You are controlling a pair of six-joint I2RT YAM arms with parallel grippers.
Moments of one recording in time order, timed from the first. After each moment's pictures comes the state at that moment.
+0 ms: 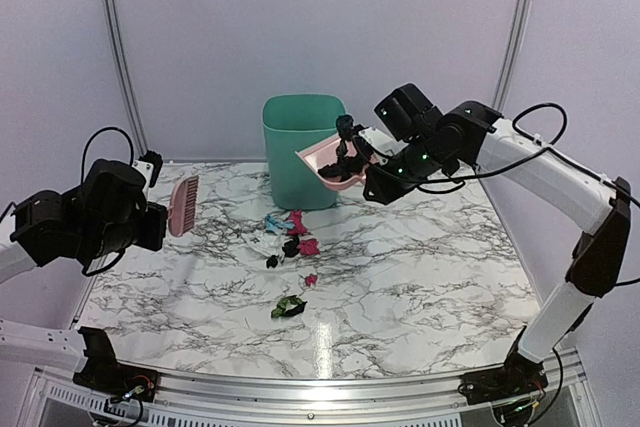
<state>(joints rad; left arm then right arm) -0.90 0.90 0.99 -0.85 -0.61 -0.39 0.80 1.64 1.71 -1.02 0.09 0.14</state>
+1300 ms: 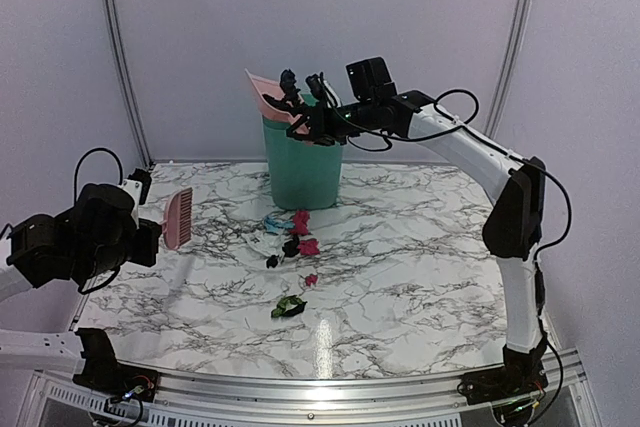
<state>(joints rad) -0.90 0.76 0.83 -0.81 -0.60 -0.44 0.65 2.16 2.26 -0.61 -0.56 0.42</state>
